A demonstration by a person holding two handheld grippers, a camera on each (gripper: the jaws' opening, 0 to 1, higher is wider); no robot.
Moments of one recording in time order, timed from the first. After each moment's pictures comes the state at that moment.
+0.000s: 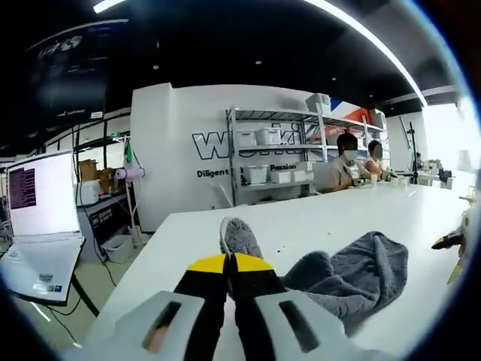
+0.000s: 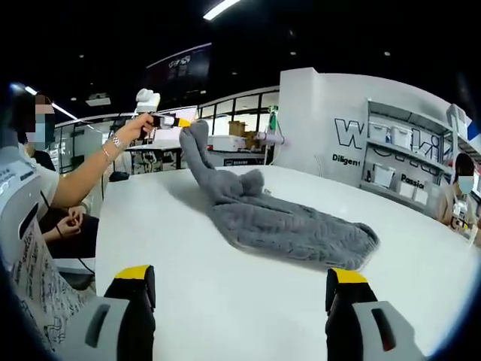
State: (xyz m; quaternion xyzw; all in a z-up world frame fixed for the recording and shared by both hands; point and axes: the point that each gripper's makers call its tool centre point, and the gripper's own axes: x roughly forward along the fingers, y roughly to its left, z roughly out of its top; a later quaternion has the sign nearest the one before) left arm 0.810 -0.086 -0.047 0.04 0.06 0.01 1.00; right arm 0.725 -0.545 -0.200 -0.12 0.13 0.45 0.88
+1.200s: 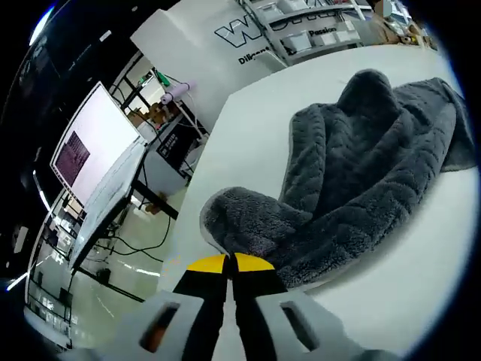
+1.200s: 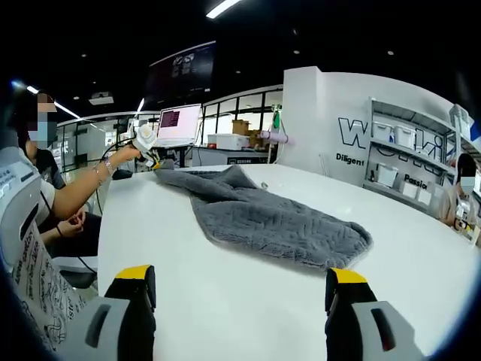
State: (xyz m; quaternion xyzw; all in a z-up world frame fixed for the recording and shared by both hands) left arm 0.716 0.032 -0.214 0.22 0.38 0.21 0.88; right arm 0.721 -0.543 -0.202 -0.12 0.13 0.46 0.87
